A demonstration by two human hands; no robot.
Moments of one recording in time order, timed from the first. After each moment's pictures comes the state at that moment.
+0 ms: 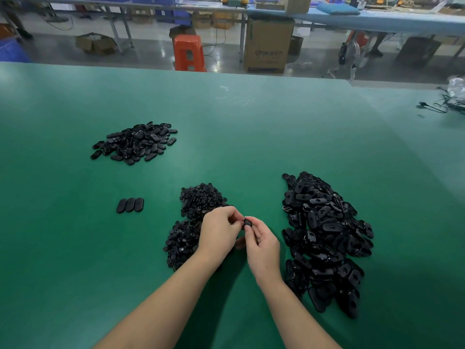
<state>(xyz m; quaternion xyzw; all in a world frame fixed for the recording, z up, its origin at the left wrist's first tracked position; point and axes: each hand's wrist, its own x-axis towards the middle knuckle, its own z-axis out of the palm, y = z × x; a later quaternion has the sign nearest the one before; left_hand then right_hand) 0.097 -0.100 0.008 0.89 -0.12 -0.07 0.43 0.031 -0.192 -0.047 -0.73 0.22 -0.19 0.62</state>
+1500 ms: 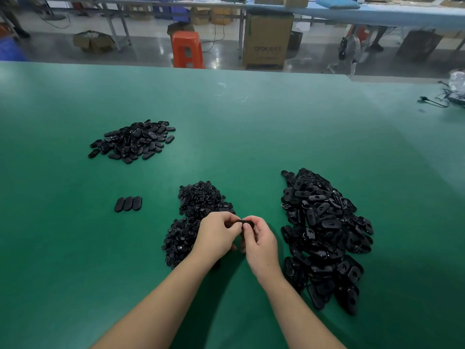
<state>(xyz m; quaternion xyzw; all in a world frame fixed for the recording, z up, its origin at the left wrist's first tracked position) 0.091 -0.092 0.007 0.86 -0.10 -0.17 0.47 0.031 -0.198 -0.052 -0.73 0.21 -0.15 0.63</state>
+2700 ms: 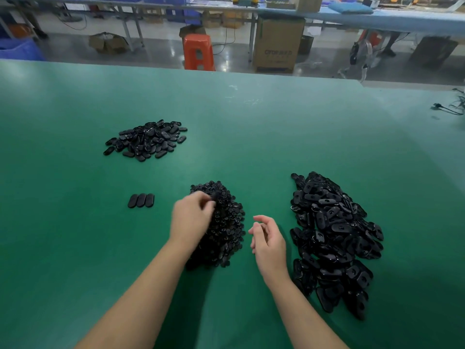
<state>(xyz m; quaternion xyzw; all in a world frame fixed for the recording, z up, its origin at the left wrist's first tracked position) 0.134 -0.039 0.010 0.93 -0.06 0.05 0.37 0.029 -0.194 -0.048 -0.73 0.21 -0.17 0.63</state>
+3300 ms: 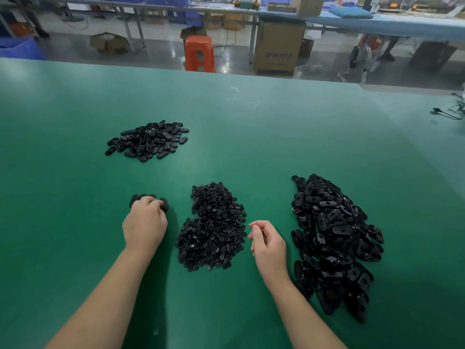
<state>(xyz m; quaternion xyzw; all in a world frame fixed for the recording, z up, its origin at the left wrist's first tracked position) 0.162 0.055 -0.029 0.98 -0.02 0.14 0.17 0.029 -0.190 -0.045 -0.76 0.22 -0.16 0.59</state>
